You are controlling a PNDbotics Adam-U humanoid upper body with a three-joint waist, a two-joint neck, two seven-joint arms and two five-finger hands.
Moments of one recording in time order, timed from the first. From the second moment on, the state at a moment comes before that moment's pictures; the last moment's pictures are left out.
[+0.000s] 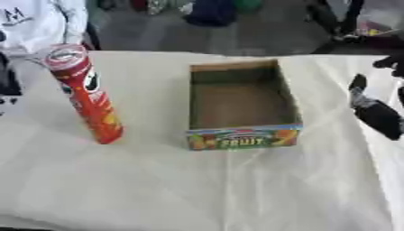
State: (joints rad) left arm -0.99 0.95 -0.23 -1.28 -0.20 -0.16 -0.91; right arm -0.15 -0.59 0.07 -1.98 0.82 0.46 -0.10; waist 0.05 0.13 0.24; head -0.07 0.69
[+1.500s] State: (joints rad) left arm -1.09 0.81 -0.37 -1.17 -0.24 -0.20 -0.90; right arm -0.16 -0.58 0.08 -1.98 0.81 0.46 -0.10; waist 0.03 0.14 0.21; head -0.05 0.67
